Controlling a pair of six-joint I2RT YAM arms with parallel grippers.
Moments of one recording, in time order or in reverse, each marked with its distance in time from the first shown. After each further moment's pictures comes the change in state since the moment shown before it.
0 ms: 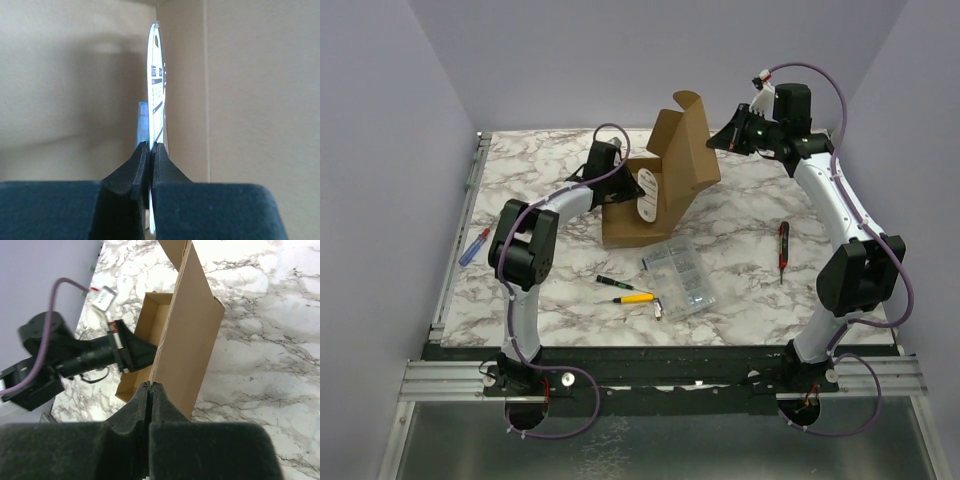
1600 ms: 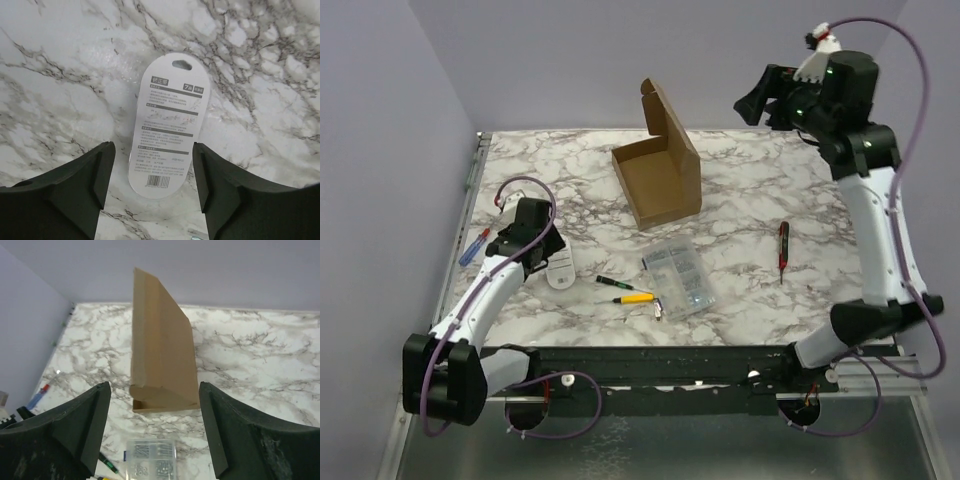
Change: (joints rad) left arm 0.163 -0.914 -0.663 -0.529 -0.655 0.089; right arm 0.039 -0.115 0.362 -0.321 0.365 -0.122
